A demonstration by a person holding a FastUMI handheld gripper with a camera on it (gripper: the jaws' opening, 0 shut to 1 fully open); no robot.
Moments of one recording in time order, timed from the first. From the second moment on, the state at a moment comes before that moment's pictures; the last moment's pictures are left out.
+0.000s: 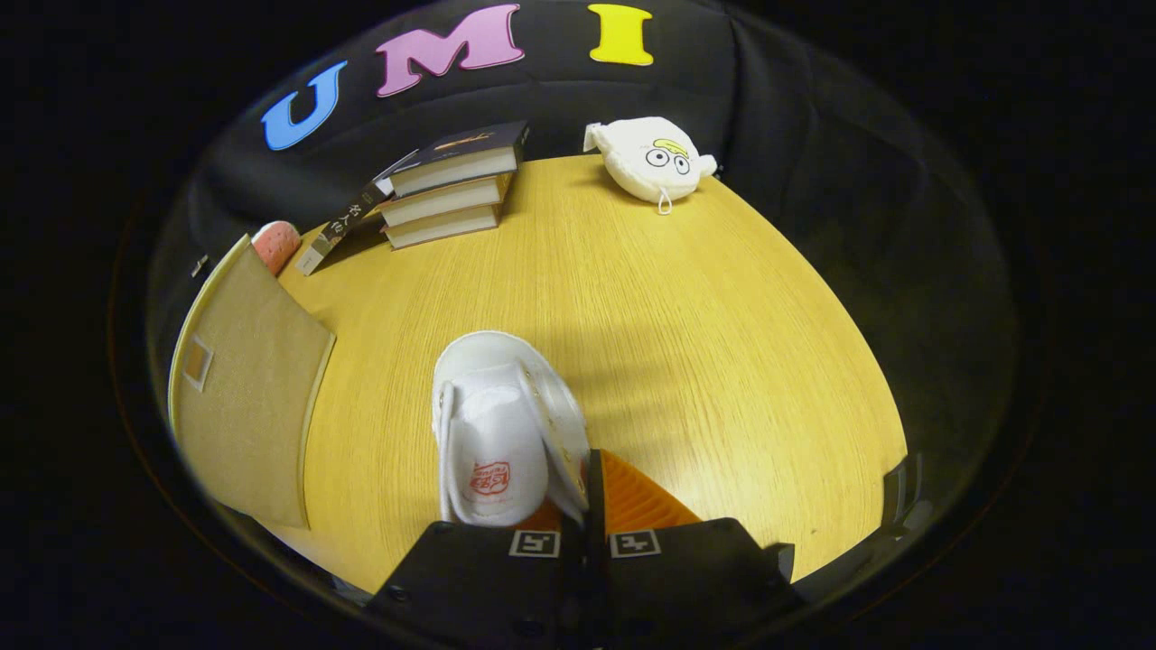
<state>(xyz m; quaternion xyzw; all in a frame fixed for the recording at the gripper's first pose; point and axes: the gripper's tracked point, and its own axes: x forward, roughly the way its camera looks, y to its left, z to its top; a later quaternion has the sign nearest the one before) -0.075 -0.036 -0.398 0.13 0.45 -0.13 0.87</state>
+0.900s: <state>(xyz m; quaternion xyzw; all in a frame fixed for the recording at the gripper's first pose) -0.025 0.031 -0.198 0.25 0.33 -0.09 0.91</state>
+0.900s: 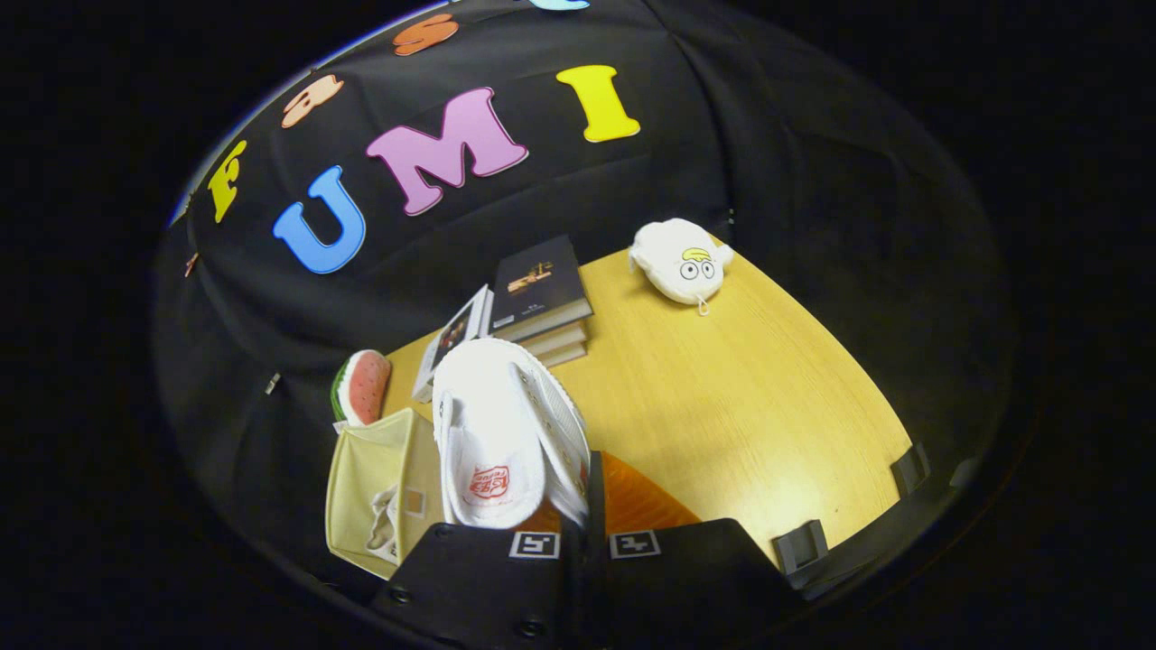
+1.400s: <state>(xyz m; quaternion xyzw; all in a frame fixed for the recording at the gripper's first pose) 0.011 0.197 -0.175 0.30 0.37 -0.01 0.88</state>
